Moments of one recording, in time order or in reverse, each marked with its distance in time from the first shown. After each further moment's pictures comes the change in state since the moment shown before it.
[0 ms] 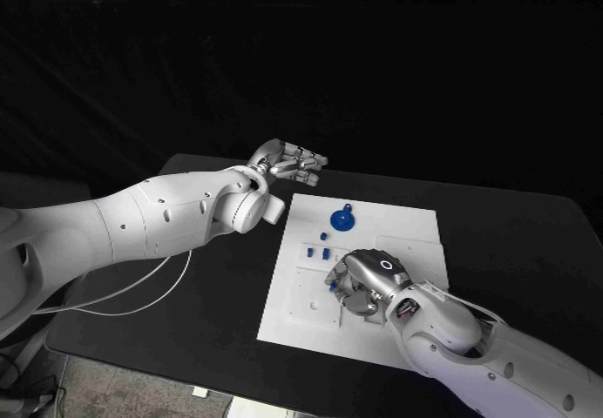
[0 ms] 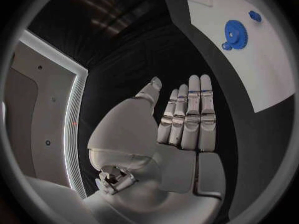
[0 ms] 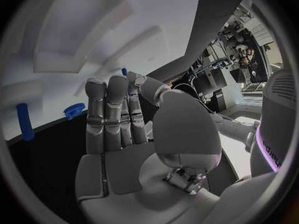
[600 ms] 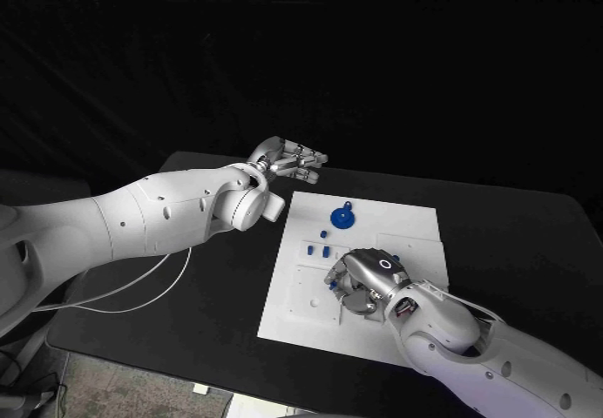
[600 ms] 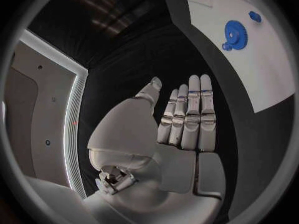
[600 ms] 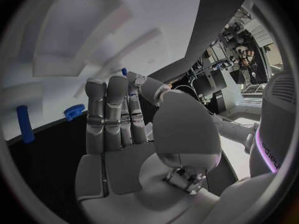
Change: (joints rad) left arm 0.000 -0.001 0.000 -0.001 0.000 0.005 -0.001; left_hand 0.000 0.000 0.000 0.000 0.000 0.000 0.000 0.000 0.000 0.000 0.000 0.000 0.000 0.000 0.000 0.000 0.000 0.000 0.000 0.000 0.004 -0.003; right arm -0.004 0.005 -0.003 -0.005 -0.011 0.001 0.000; right_hand -0.004 0.004 0.000 0.000 0.000 0.000 0.000 0.000 0.001 0.004 0.004 0.000 0.001 -0.003 -0.003 0.000 -0.001 0.005 0.000 0.000 0.000 0.000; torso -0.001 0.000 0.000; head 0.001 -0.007
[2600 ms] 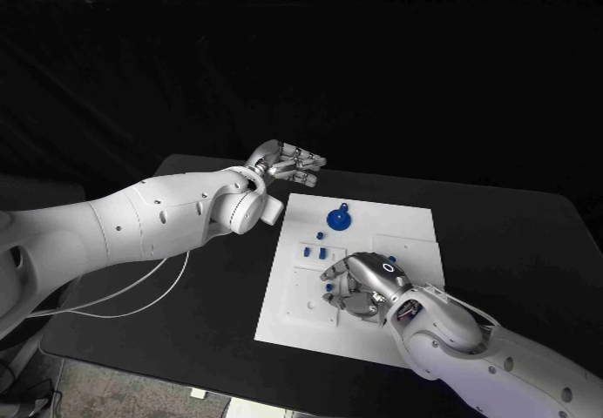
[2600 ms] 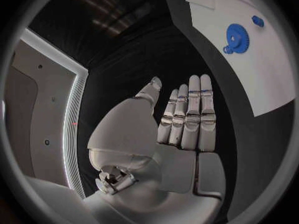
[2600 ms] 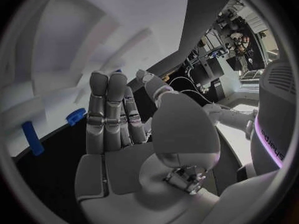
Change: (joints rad) left arm 0.000 0.004 0.000 0.008 0.001 0.000 -0.007; left_hand 0.000 0.000 -0.003 -0.003 0.000 -0.002 -0.002 0.000 0.000 0.000 0.000 0.000 0.000 0.000 0.000 0.000 -0.001 0.000 0.000 0.000 0.004 -0.009; right arm -0.003 -0.020 -0.010 -0.012 0.148 -0.058 0.080; right_hand -0.021 -0.016 -0.357 0.093 0.132 -0.175 0.036 0.004 -0.009 -0.221 0.038 0.004 -0.003 -0.019 0.043 -0.003 -0.048 0.035 0.014 0.050 -0.252 -0.013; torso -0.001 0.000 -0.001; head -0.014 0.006
